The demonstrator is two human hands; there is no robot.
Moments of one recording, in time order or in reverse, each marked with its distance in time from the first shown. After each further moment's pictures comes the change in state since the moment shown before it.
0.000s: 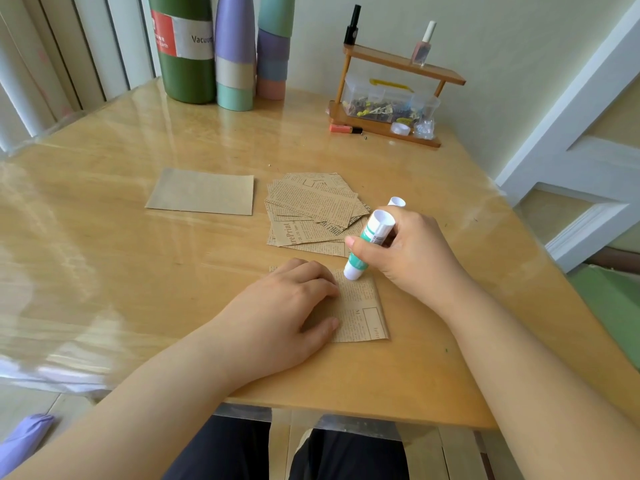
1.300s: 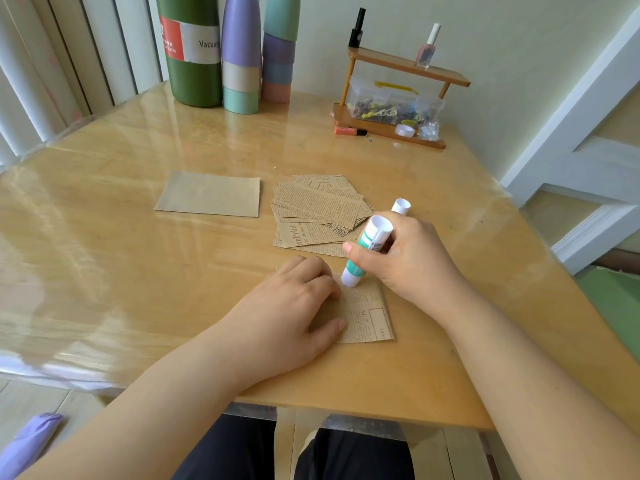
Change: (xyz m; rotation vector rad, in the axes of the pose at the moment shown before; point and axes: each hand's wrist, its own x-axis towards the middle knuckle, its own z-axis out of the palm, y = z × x) left_hand -0.001 0.000 0.002 0.075 0.039 -0.007; right_hand -0.003 -0.007 0.007 0.025 -0.008 -0.004
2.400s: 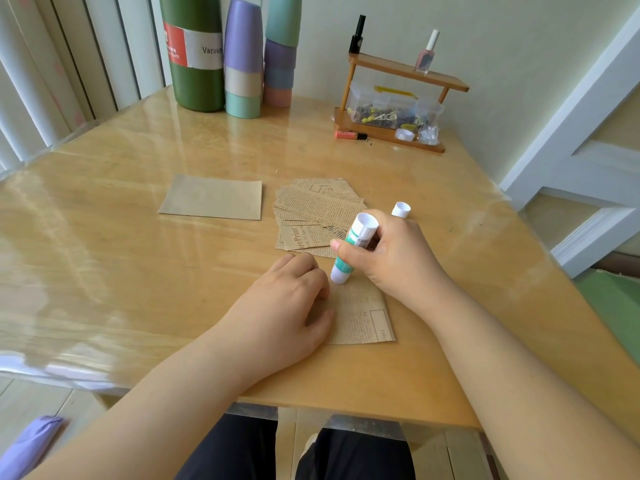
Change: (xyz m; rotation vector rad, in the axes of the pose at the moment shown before) left_hand 0.000 -0.001 -0.003 0.002 0.089 -0.059; right_hand 0.009 -0.001 0.011 0.048 -0.047 0.002
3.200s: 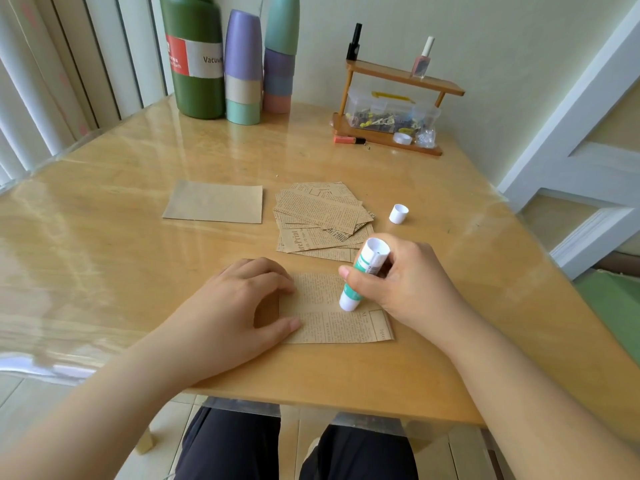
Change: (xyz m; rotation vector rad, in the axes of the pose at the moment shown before) left_hand -0.026 -0.030 -0.029 -0.039 -0.105 -0.089; right_hand -0.031 -0.006 -0.005 0.029 0.027 -0.018
